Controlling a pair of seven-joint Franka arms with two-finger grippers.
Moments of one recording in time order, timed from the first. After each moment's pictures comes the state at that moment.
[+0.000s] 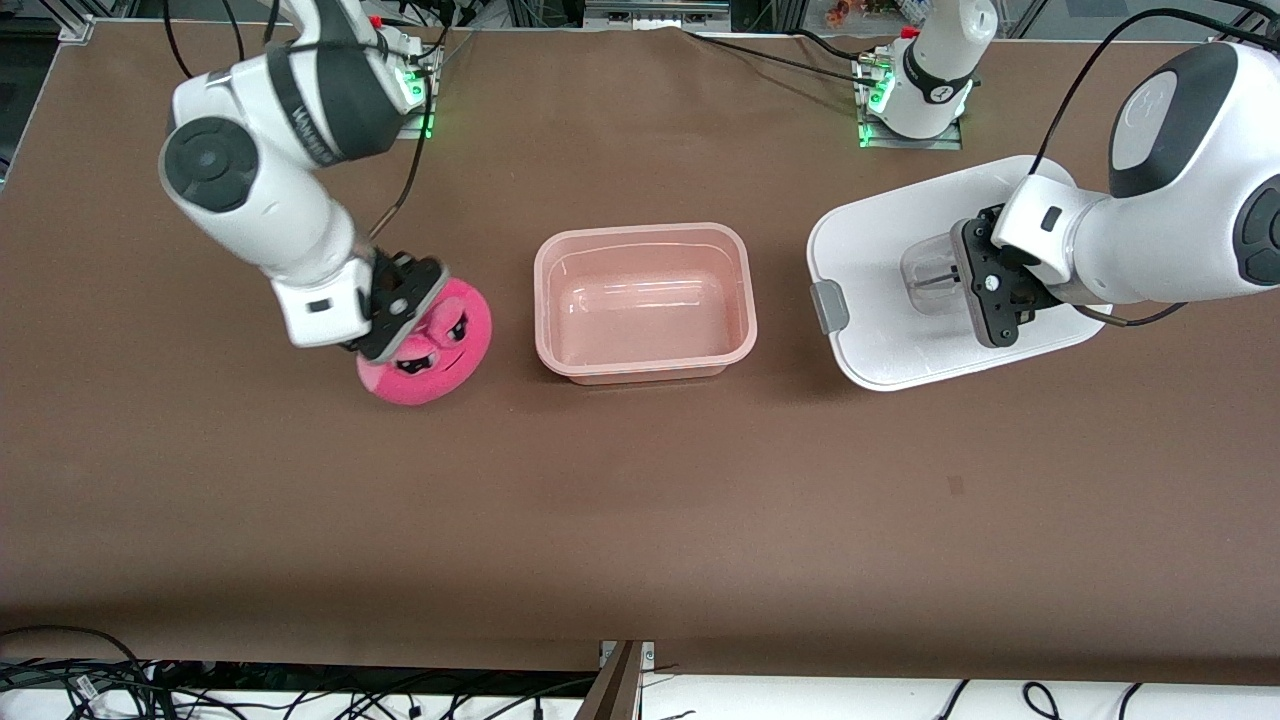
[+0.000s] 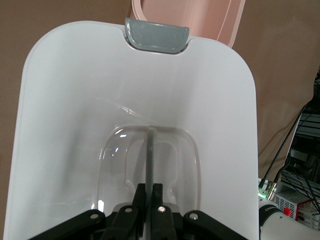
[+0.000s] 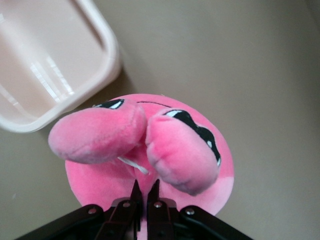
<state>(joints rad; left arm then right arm) -0.06 0.30 -0.12 -1.39 -0.13 1.34 1.03 0.30 0.24 0.13 -1.63 -0.01 1.86 -0.69</state>
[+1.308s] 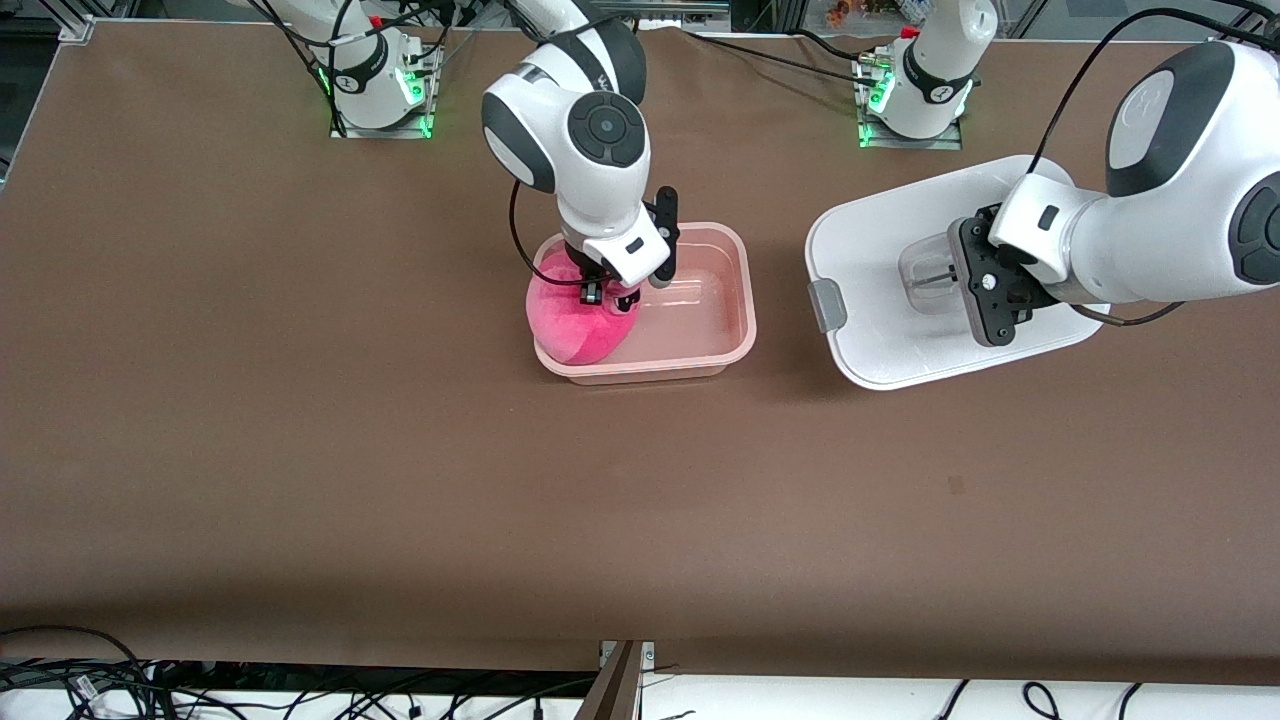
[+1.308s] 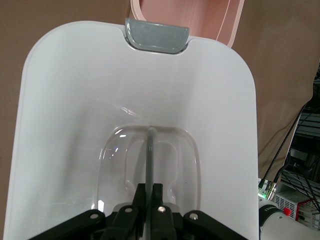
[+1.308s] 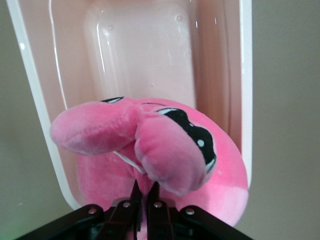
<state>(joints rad) -0.06 0.30 -0.13 -1.39 -0.13 1.34 1.03 0.67 0.54 0.15 -1.41 -0.15 1.82 -0.66</state>
